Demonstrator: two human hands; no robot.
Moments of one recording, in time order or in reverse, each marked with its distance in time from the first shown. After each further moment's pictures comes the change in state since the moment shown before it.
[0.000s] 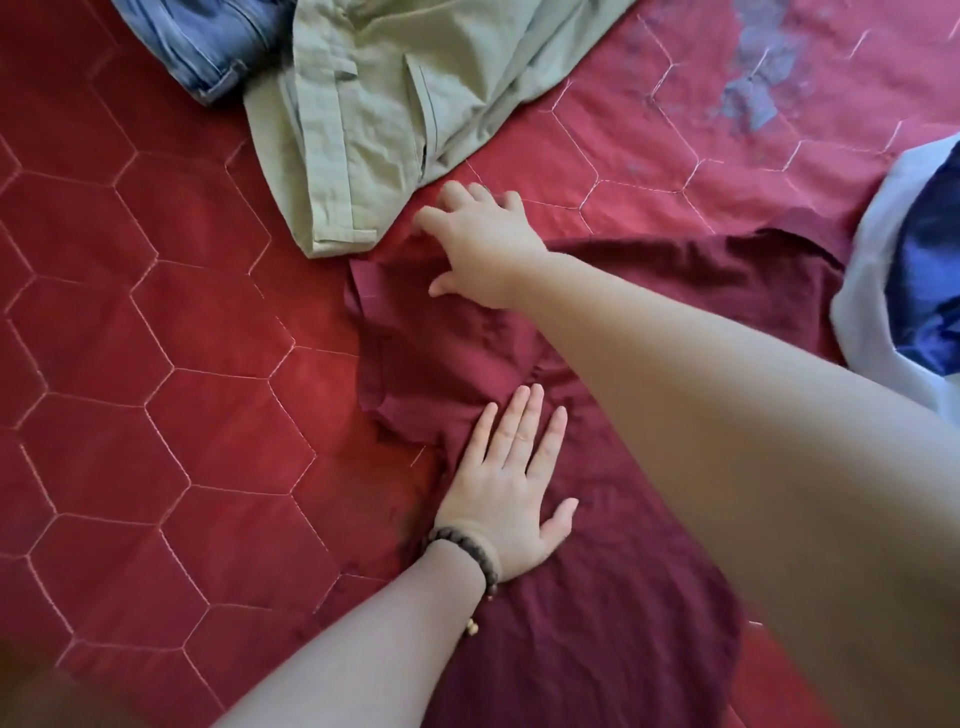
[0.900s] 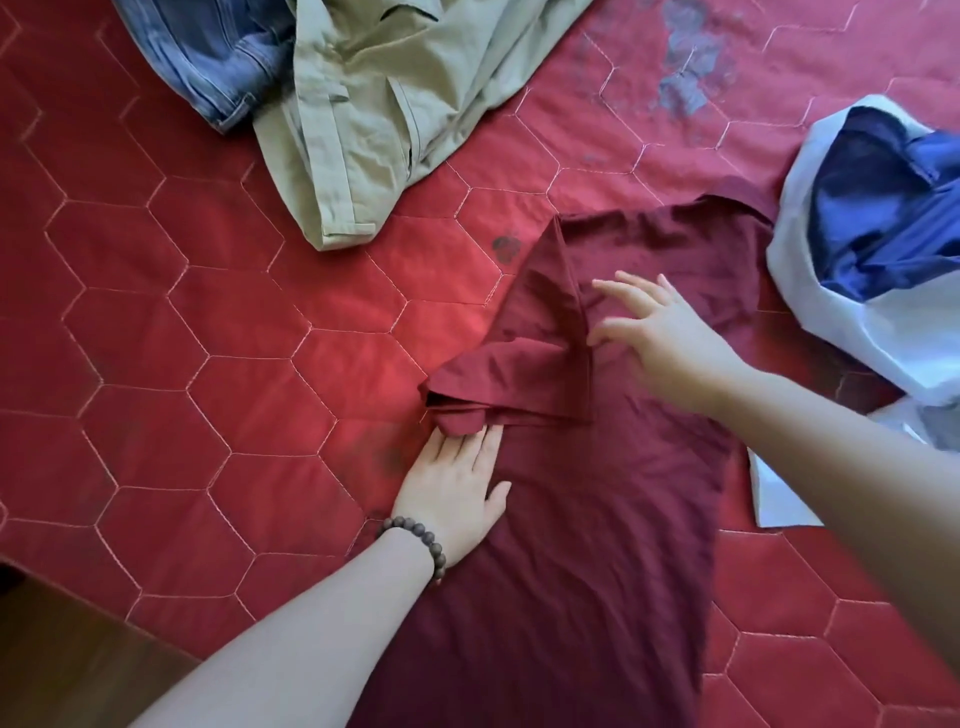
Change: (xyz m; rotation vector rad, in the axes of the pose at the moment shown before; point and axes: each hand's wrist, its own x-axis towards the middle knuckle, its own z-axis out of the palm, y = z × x) left_hand -0.059 -0.021 -0.034 0.122 -0.179 -0.002; right_hand -0.205 0.067 0.028 0.120 0.064 0.112
